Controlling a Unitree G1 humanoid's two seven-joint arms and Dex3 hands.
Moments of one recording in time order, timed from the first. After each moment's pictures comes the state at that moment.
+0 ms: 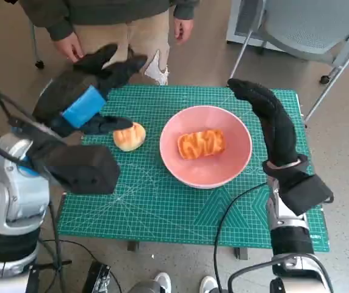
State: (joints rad) left arm -0.61 0.63 -0.05 -0.21 0.55 0.16 -0.49; right arm -0.69 -0.14 -0.07 0.74 0.12 -0.85 0.32
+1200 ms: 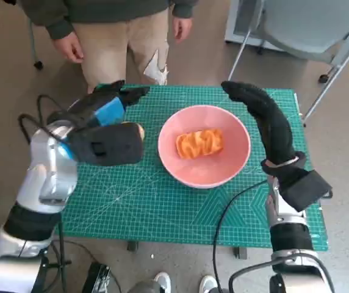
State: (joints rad) left arm -0.81 0.54 -0.32 0.25 0.64 0.30 -0.55; right arm -0.71 -0.15 -0.08 0.78 0.15 -0.86 0.40
